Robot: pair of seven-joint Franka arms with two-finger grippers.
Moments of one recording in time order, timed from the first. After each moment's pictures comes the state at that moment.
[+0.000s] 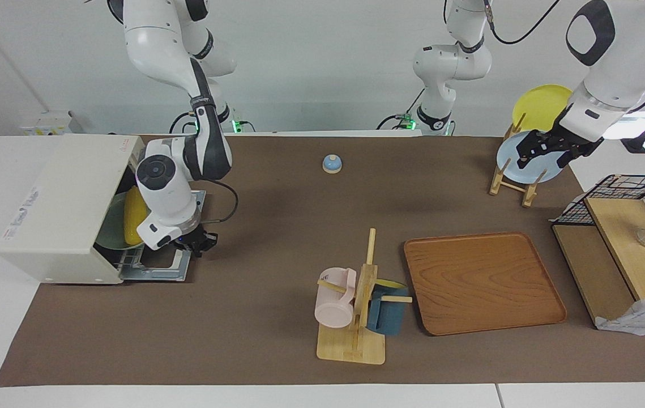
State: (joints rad) left arm -0.14 -0.02 0.09 -1.65 -0.01 1.57 0.04; right arm 0.16 0.31 0.00 -1.90 -0.01 2.22 0.23
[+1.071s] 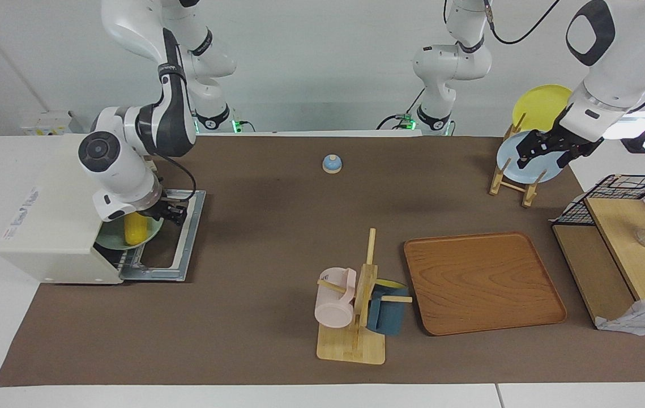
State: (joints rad) left arm -0.14 -0.02 0.09 -1.65 -0.01 1.57 0.04; right arm 0.00 0.18 -0.02 -1.93 -0.04 1.90 0.23
